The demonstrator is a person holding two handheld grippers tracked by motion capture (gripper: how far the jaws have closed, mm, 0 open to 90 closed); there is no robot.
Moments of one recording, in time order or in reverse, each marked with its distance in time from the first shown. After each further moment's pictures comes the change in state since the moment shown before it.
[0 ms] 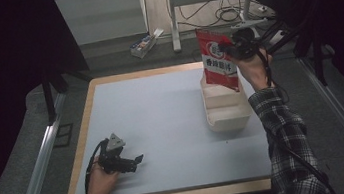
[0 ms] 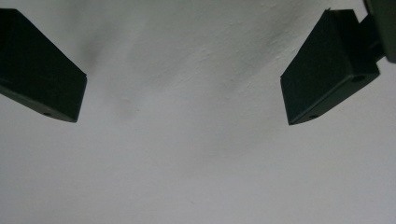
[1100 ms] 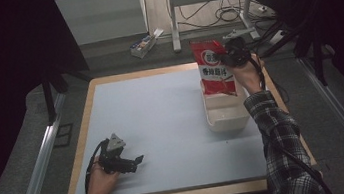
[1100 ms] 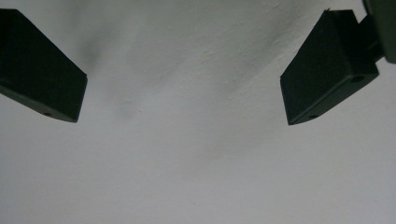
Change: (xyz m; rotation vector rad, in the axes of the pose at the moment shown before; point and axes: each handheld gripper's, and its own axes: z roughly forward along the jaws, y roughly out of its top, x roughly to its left) left arm -0.001 0.000 0.000 0.005 -0.004 0.009; right arm 0.001 -0.024 0.032 0.057 0.032 -0.043
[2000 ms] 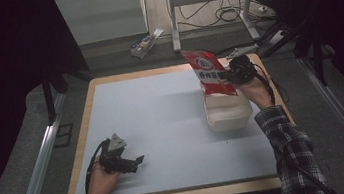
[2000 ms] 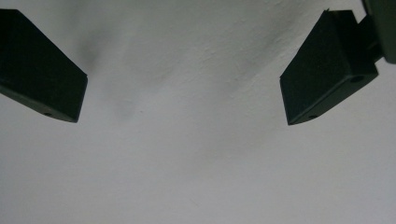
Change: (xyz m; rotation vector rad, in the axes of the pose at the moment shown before) left arm -0.002 0.001 0.001 0.006 0.003 0.014; right arm 0.011 -0.044 -0.014 0.111 0.061 -0.084
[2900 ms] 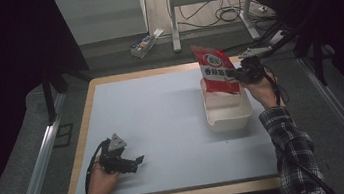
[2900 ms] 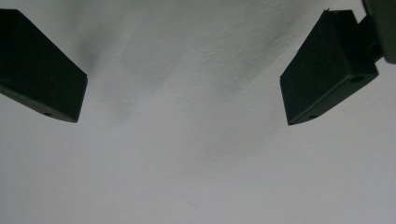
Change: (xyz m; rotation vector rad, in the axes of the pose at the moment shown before) left arm 0.000 0.000 0.001 0.007 0.004 -0.001; right arm -0.033 -0.029 0.001 -0.096 0.015 0.081
